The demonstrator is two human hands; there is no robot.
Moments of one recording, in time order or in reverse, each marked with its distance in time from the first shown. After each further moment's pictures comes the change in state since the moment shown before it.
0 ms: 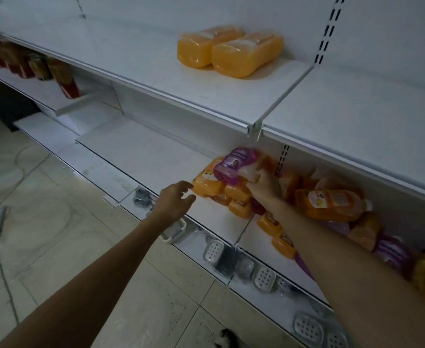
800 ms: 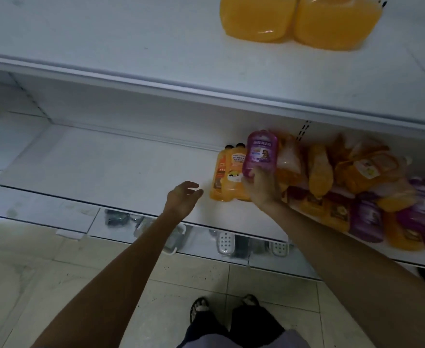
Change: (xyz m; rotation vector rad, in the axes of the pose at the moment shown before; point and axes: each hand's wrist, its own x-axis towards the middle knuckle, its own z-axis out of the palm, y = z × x) left_hand 0.189 -0.127 -0.029 -0.211 -0.424 0.030; right_hand 0.058 -0.069 0.152 -0.285 0.245 0.280
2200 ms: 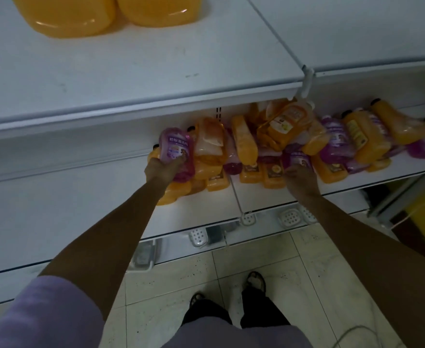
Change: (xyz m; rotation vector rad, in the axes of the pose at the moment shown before) left_hand 0.060 0.091 0.094 -0.076 -0.043 -0.029; right_hand -0.058 0.199 -0.080 0.287 0.227 0.507
